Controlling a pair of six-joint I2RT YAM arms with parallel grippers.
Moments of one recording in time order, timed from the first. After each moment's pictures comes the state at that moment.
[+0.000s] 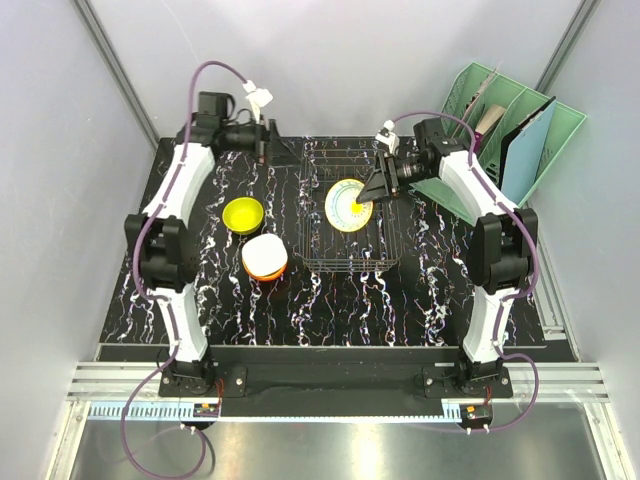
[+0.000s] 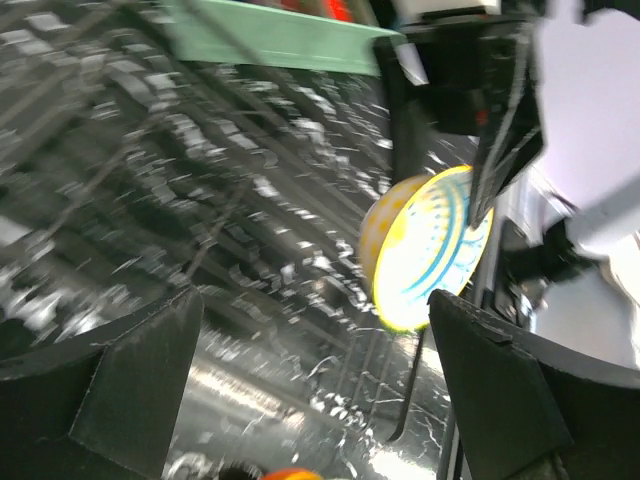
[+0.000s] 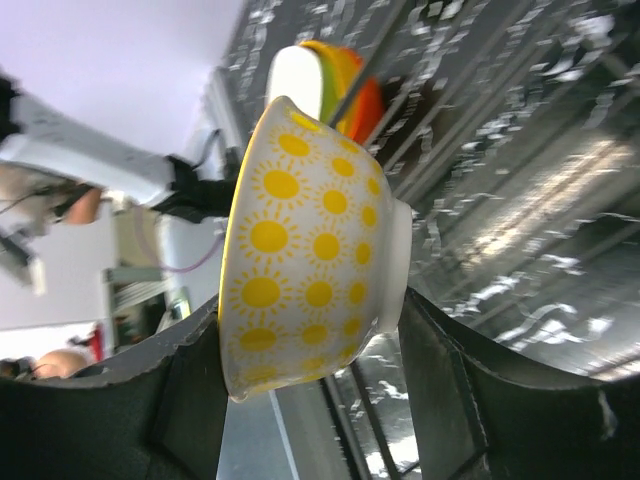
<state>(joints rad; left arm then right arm) -0.15 2.01 1.96 -0.61 1.11 0.01 0.20 2.00 1.78 -0.88 -1.14 -0.03</state>
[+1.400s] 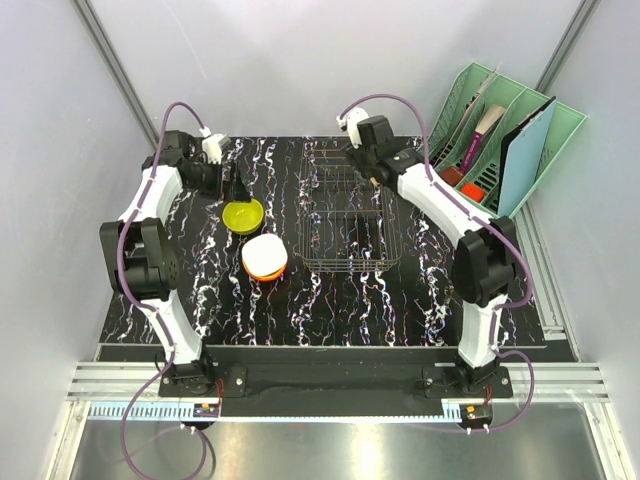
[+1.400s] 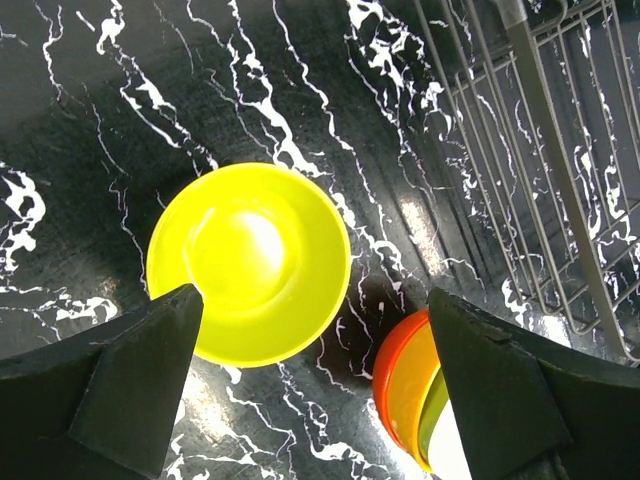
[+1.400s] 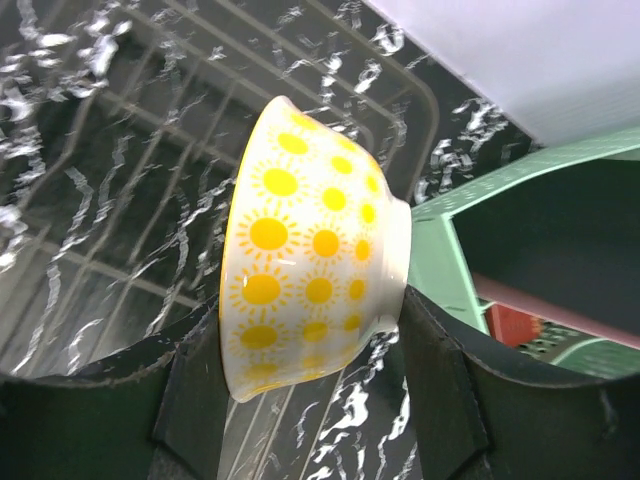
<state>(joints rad) 0.10 1.89 1.58 -0.72 0.68 0.23 0.49 1.95 1.78 -0.46 0.28 -0.28</state>
